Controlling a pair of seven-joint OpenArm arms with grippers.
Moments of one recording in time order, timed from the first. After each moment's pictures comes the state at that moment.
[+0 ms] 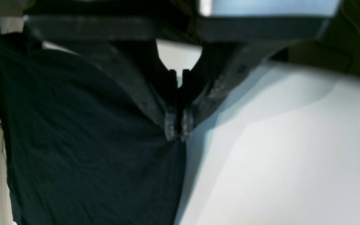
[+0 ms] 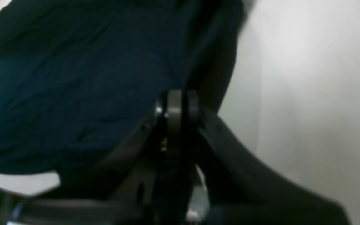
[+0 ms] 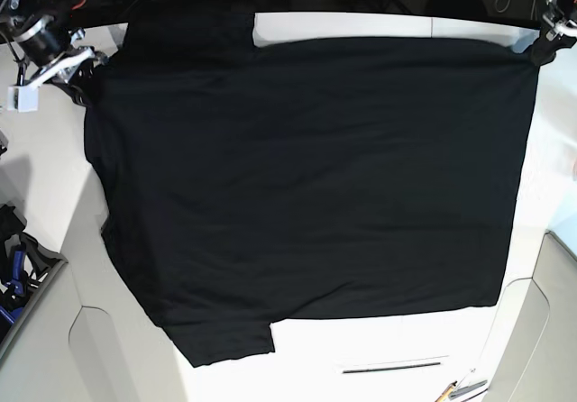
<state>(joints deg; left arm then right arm) 32.3 -21.7 -53.0 75.8 -69.9 -35.9 55.6 -31.8 10.3 33.9 107.7 45.5 26.3 -48.0</state>
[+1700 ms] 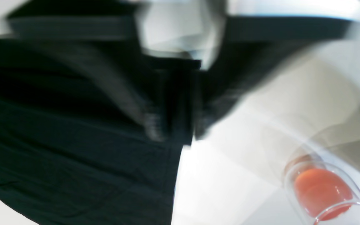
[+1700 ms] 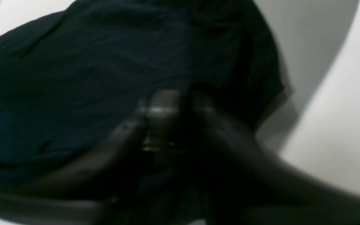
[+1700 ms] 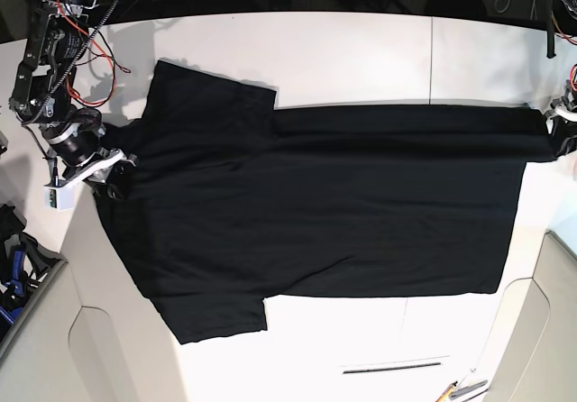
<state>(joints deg) 16.0 -25.4 -44.0 84.5 -42.4 -31.6 39.0 -3.5 10.8 21.3 88.2 30.4 23.7 -42.3</state>
